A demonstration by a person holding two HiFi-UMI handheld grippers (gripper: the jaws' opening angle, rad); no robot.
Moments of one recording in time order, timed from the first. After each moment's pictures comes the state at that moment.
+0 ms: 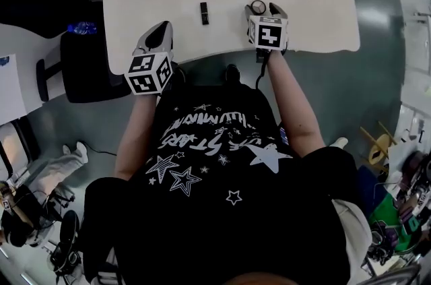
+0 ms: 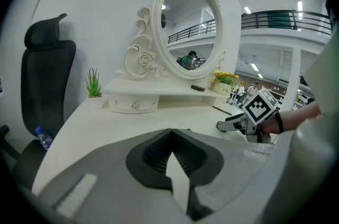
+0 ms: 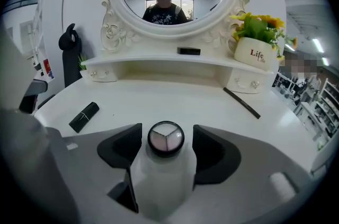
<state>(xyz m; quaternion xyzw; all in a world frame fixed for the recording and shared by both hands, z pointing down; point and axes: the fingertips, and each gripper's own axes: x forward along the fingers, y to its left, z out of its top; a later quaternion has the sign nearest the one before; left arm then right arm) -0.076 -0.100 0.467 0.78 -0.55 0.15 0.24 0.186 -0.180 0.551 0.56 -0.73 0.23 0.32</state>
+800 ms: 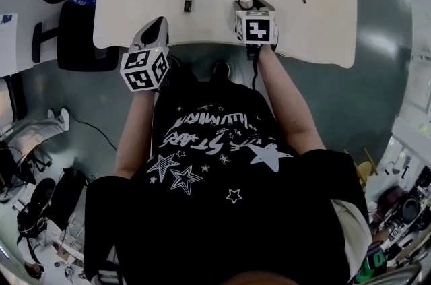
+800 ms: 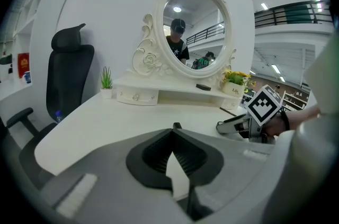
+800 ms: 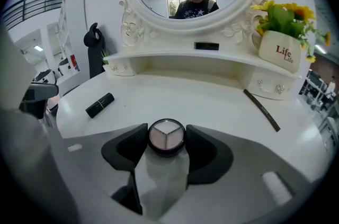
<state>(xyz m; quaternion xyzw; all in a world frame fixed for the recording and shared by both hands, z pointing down) -0.025 -0.071 0.473 0.71 -0.64 0.14 0.25 0.185 -0.182 0.557 0.44 -0.80 0.23 0.35</state>
